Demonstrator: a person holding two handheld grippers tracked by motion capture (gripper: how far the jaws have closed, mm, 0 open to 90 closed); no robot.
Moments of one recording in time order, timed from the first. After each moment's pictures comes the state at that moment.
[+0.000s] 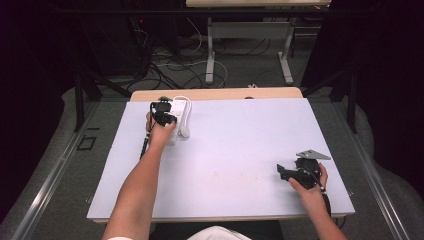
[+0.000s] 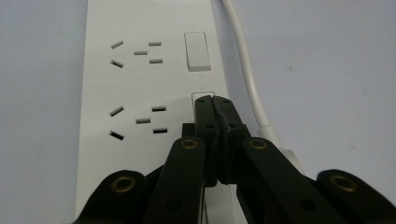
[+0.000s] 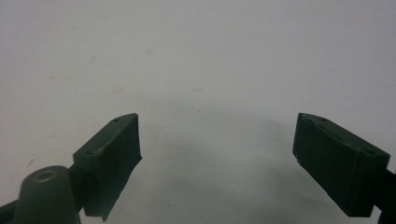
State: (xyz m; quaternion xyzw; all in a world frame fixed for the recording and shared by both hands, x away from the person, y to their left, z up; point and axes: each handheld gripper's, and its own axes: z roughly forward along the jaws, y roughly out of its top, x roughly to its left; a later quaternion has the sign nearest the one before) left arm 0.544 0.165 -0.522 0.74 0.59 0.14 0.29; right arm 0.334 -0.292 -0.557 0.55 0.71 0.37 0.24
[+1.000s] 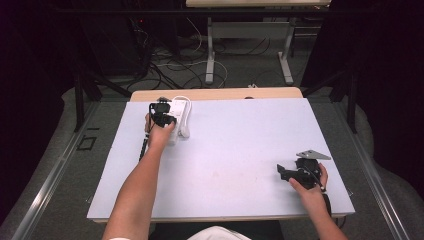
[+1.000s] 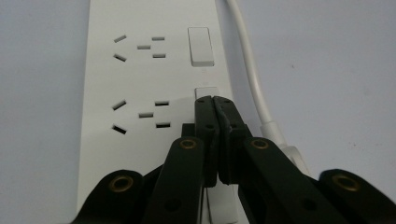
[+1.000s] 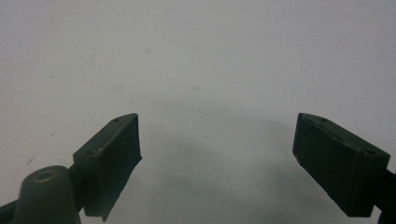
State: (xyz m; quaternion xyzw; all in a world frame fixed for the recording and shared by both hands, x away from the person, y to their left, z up) left arm 0.542 0.168 -0.523 0.74 0.59 0.14 0.29; right arm 0.335 -0.293 -0.558 0.55 0.71 0.37 0.24
